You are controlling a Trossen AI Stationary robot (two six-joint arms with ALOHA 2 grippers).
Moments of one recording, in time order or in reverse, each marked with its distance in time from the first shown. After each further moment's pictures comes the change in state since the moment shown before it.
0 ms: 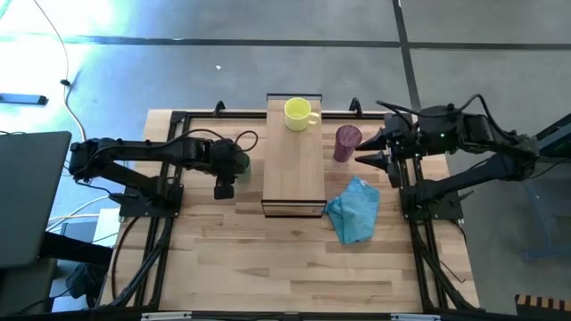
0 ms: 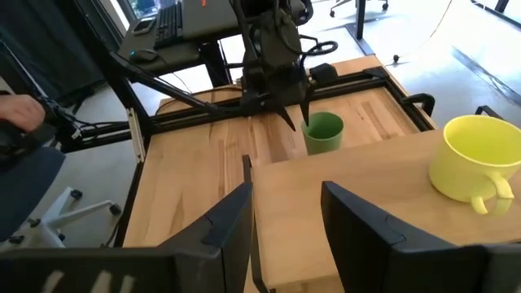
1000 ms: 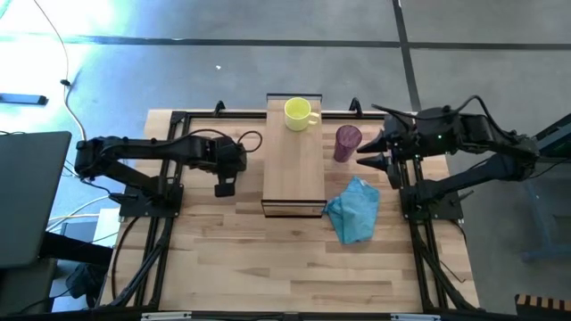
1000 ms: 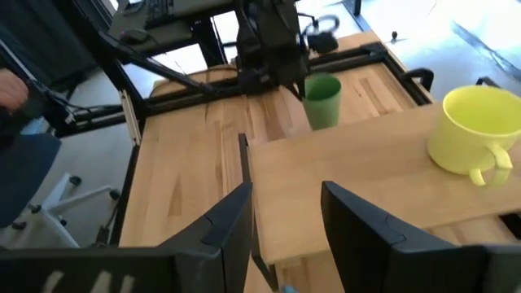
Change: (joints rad) left arm 0.000 0.050 0.071 -0.113 -0.072 -0.040; right arm 0.000 0.000 0.000 -0.067 0.000 0.026
